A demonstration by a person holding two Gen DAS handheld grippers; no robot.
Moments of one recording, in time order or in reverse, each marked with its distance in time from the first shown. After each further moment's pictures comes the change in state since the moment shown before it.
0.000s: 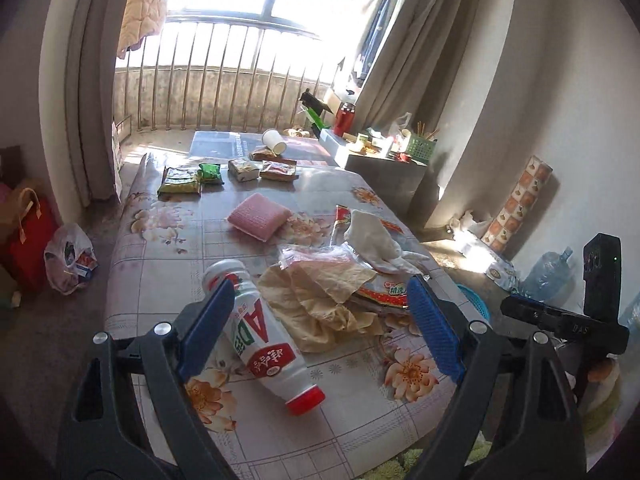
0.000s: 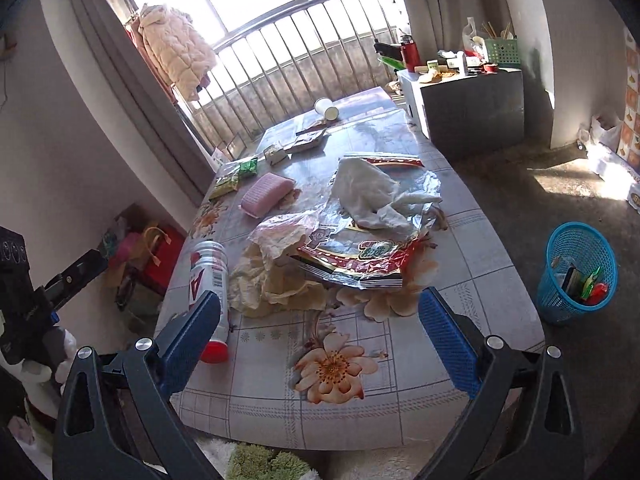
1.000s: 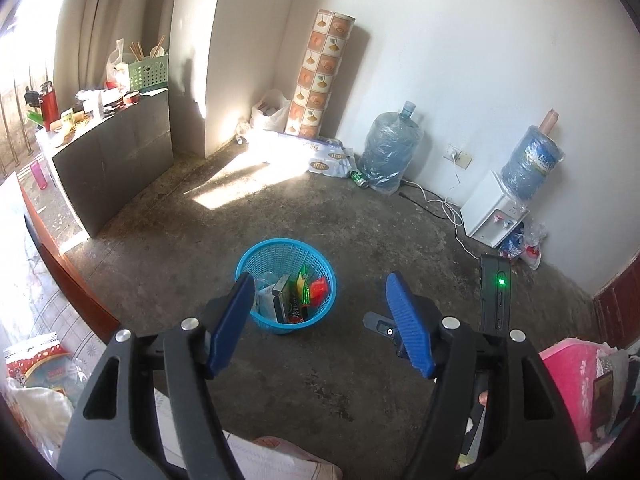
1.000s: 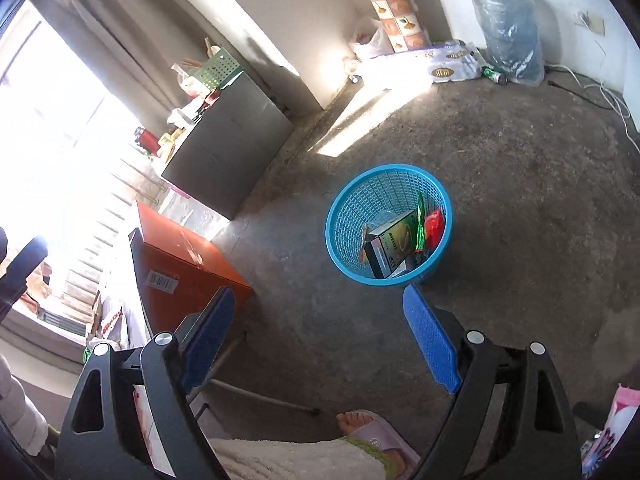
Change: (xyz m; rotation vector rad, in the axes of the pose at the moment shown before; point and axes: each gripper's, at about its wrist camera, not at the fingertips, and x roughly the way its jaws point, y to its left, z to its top) left arm 0.264 -0.438 0.044 0.553 0.381 -0.643; right arm -0.049 -0.354 -0.016 0.693 -0.197 -0.426
